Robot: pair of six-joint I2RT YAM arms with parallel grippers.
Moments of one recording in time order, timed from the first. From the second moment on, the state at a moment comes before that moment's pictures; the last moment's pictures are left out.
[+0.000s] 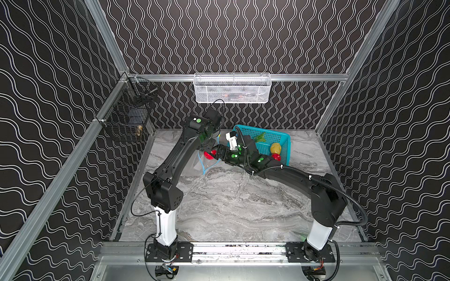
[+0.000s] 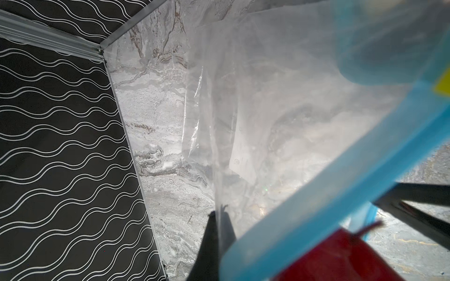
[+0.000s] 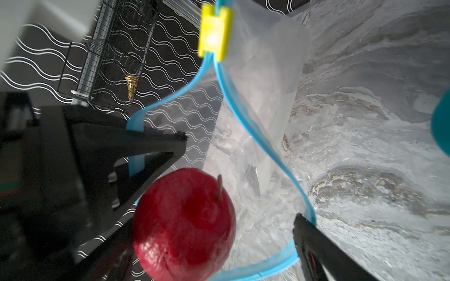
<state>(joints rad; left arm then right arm) -0.47 1.95 2.18 -1.49 -0.41 -0.04 0.77 1.81 1.41 0.04 -0.33 0.90</state>
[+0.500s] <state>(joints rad) -0.49 1.95 2.18 -1.49 -0.41 -0.04 0.77 1.75 1.36 0.04 -0.34 0.91</state>
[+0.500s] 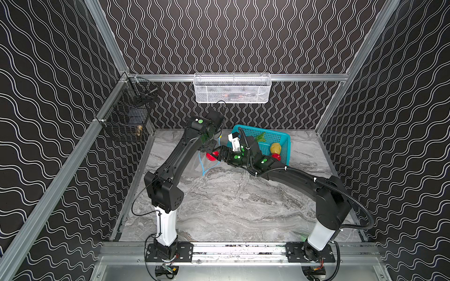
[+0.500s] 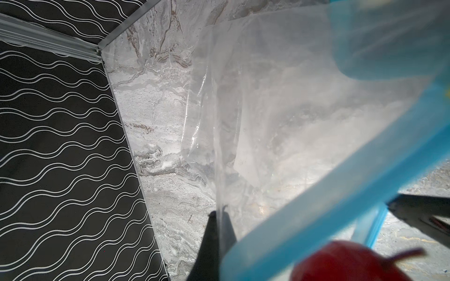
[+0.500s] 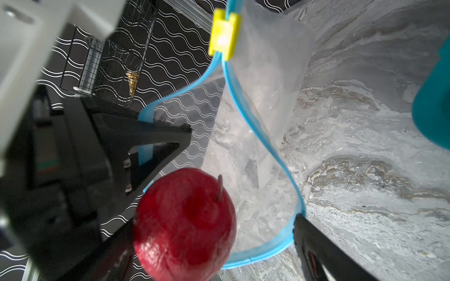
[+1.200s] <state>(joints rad) -0.49 1.95 2.18 -1.50 -0.38 -0.02 0.77 1.70 1.26 0.14 -0.37 0.90</state>
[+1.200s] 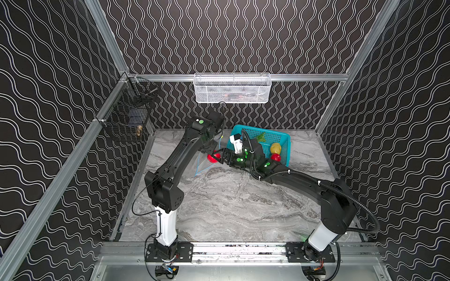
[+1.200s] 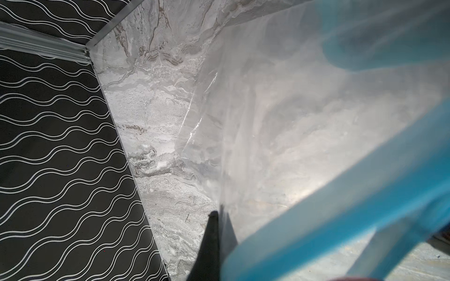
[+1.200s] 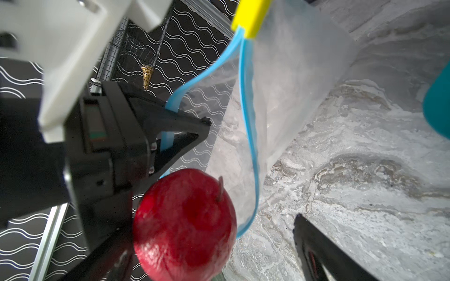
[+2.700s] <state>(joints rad) -0.50 1.99 2.39 -1.55 -0.61 -0.01 0.77 1.93 1.53 -0.06 -0.13 0.78</state>
